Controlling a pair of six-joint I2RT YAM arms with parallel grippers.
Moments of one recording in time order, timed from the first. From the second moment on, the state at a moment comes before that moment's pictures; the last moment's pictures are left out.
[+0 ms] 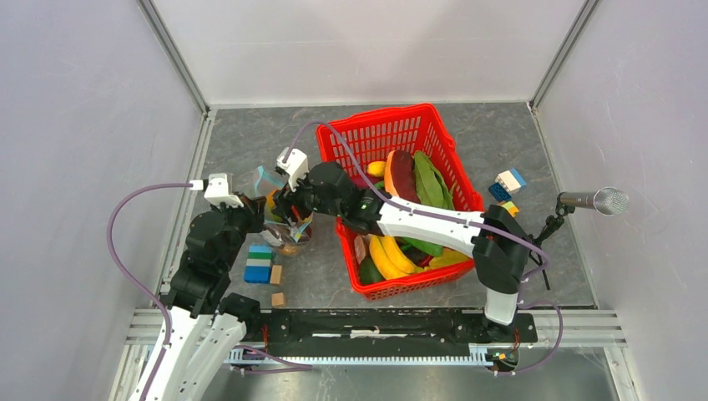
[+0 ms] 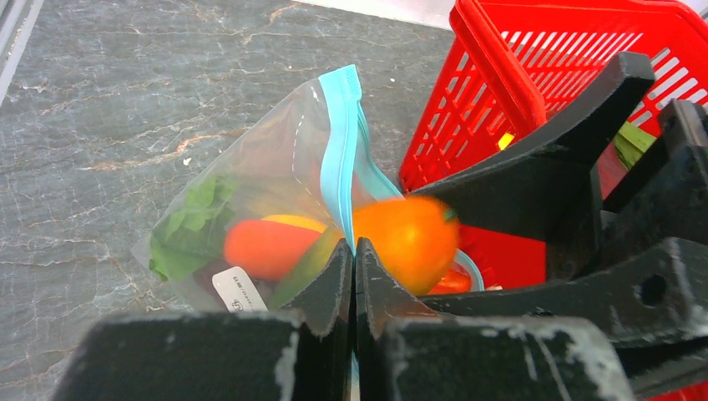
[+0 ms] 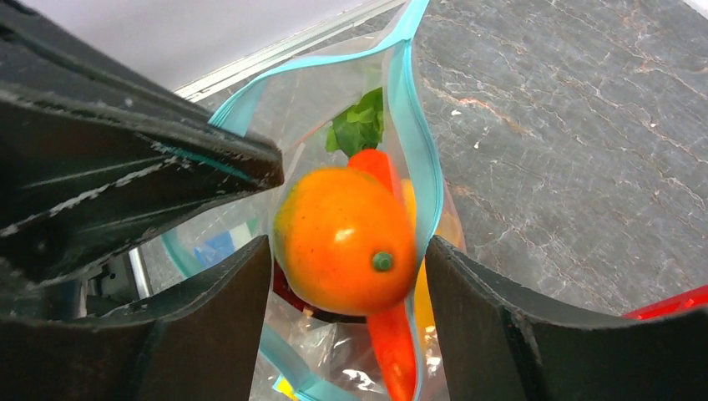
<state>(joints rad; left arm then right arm) -0.31 0.44 0.66 -0.41 -0.16 -0.32 1.10 1.86 1.50 0.07 -0.02 0.08</state>
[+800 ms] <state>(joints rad) -0.30 0.44 0.66 -0.41 -0.16 -0.32 1.10 1.61 1.32 0.02 -0.11 0.15</state>
